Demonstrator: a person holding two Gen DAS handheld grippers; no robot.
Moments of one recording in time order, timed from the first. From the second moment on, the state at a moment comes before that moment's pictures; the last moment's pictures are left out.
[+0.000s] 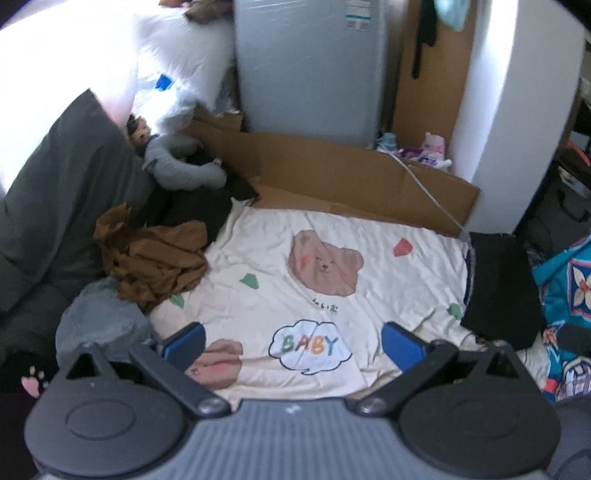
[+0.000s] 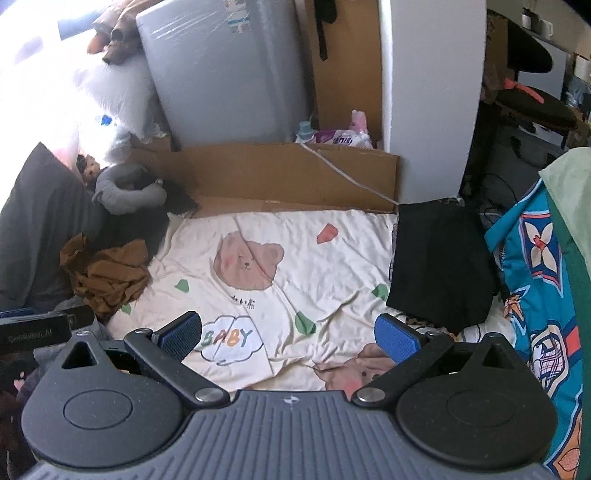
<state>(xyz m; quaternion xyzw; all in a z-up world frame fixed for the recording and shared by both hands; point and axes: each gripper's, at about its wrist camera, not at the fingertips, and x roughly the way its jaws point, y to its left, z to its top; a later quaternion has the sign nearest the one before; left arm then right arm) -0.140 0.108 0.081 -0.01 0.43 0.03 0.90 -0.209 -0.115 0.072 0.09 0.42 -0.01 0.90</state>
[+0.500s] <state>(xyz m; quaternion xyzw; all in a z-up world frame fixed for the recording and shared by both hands) -0.132 0.113 0.075 0.00 0.43 0.04 0.90 -0.188 -0.113 0.061 0.07 0.46 0.00 0.88</state>
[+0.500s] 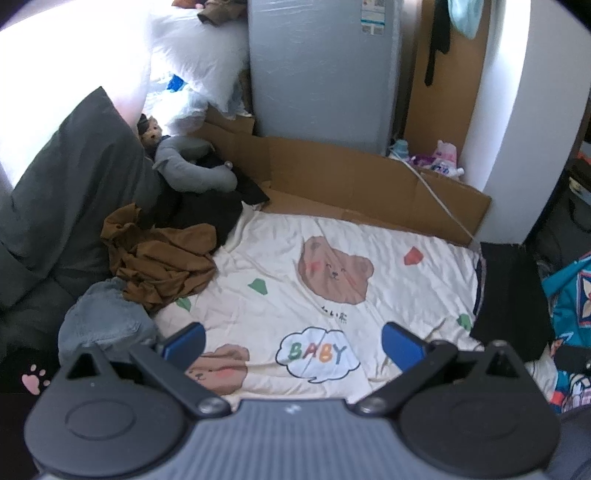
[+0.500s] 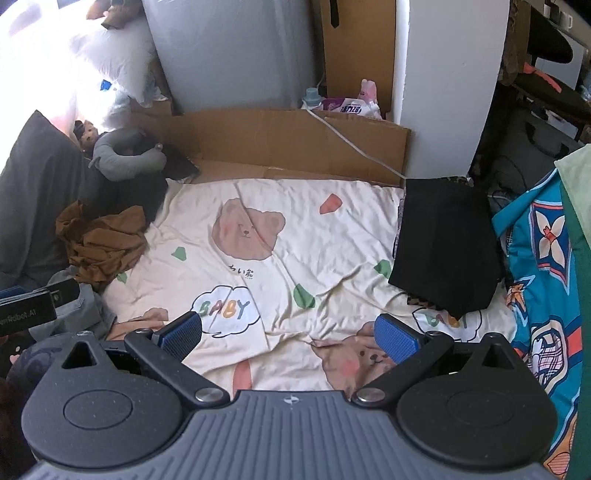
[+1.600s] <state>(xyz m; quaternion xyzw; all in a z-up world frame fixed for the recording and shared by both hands) -0.121 0.112 0.069 -0.01 0.45 0.01 0.89 -0.185 -0.121 0.060 0.07 0.47 -0.01 0.88</state>
